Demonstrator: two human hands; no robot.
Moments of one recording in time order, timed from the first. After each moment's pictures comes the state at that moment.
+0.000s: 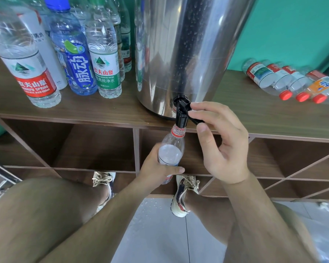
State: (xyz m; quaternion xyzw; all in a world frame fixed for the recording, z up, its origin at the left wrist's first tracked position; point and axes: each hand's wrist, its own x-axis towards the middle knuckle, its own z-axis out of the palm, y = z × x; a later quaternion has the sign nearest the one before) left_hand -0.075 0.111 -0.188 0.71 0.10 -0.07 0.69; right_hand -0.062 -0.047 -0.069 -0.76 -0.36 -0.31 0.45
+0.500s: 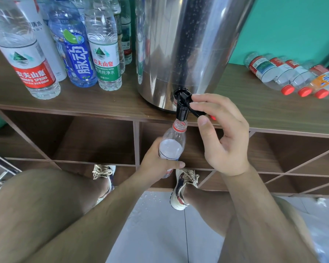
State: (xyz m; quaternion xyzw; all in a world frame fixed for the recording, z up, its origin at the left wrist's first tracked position) left_hand -0.076 0.109 -0.188 0.72 0.09 -0.08 0.68; right_hand -0.060 -0.049 -0.070 -0.76 -0.36 -0.31 0.44
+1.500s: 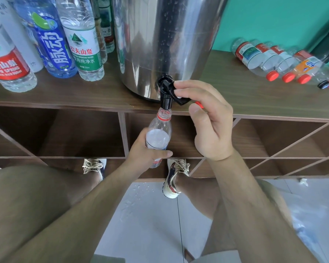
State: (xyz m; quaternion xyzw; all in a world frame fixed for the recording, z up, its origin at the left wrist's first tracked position) left_hand -0.080 0.108 -0.183 0.71 0.09 -0.07 0.70; right_hand -0.052 -0.055 -0.074 -0.74 -0.37 -0.29 0.49
